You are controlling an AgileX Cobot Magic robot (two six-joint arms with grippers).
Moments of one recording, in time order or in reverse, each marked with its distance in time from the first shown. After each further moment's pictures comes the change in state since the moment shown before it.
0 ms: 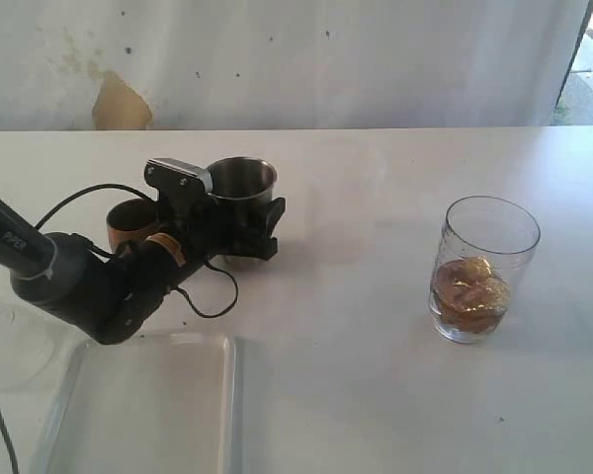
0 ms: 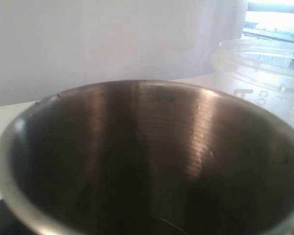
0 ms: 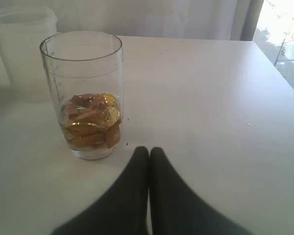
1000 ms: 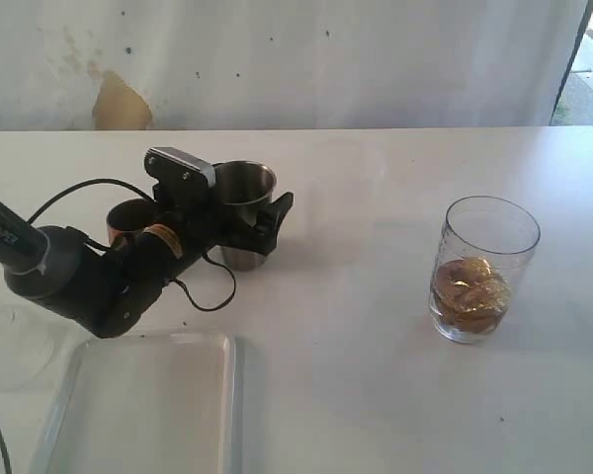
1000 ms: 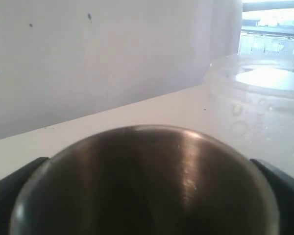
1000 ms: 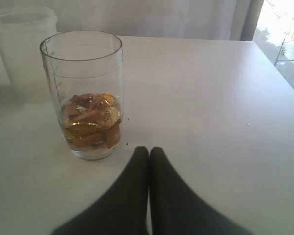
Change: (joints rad) left arm 0.000 -0.032 0.005 -0.004 -0.006 0.105; right arm 0.000 0.000 0.000 0.000 0.000 0.000
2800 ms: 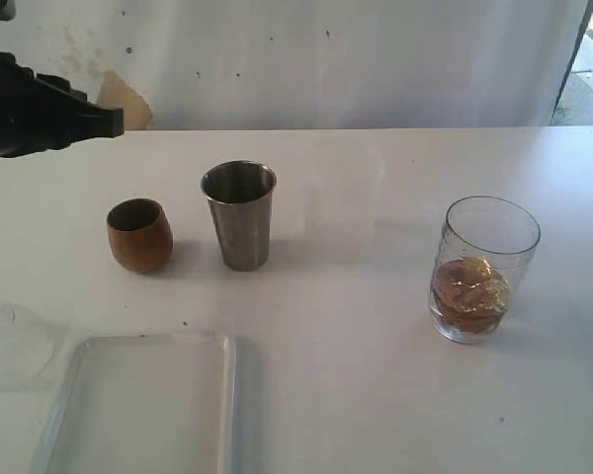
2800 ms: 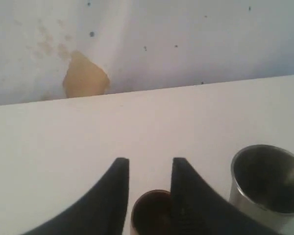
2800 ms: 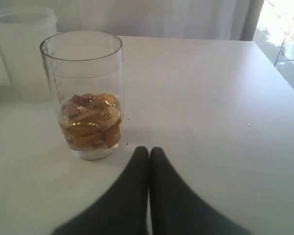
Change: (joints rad) left arm 0.001 -0.903 0.132 -1.817 0.761 1.625; right arm 0.000 0.000 0.000 0.000 0.000 0.000
